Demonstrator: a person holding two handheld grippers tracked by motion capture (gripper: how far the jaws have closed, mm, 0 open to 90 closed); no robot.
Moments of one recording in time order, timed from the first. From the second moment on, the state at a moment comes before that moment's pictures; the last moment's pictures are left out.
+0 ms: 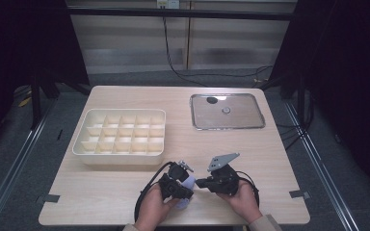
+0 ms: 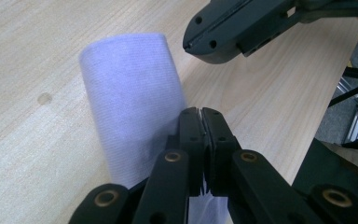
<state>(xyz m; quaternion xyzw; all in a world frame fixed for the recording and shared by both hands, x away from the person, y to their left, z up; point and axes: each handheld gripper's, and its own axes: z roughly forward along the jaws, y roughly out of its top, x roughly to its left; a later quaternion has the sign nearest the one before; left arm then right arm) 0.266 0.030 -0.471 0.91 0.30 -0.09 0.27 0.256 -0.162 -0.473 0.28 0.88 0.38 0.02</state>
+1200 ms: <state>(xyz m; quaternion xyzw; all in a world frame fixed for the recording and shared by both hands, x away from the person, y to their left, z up) 0.272 0.056 -0.460 0.88 0.35 -0.12 0.30 0.268 -0.126 -0.489 0.27 0.88 0.38 0.01</state>
